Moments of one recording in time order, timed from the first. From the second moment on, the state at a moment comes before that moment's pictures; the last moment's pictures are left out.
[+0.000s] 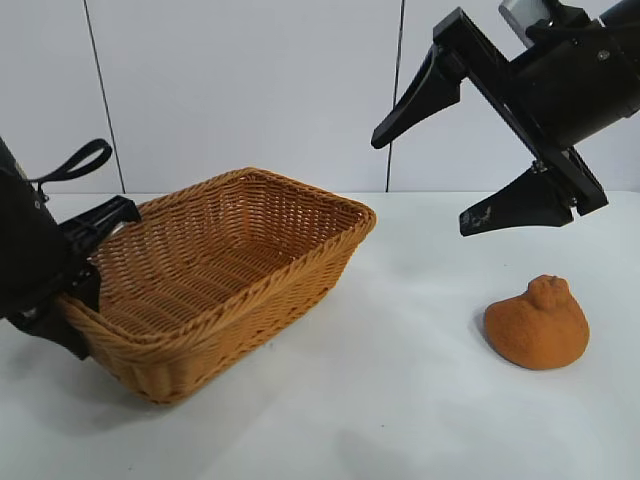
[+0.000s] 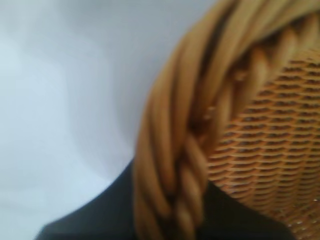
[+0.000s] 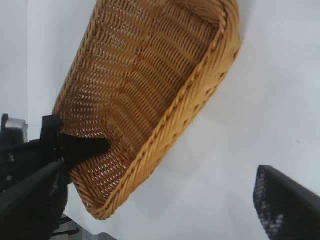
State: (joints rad) left arm -0.20 1.79 -1.06 -0.27 0.59 -0.76; right arm 0.22 1.60 -0.95 1.00 0.73 -0.45
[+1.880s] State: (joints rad) left arm -0.20 2.17 -1.47 -0.41 0.96 0.01; right arm 0.22 1.60 -0.95 1.00 0.75 -0.44
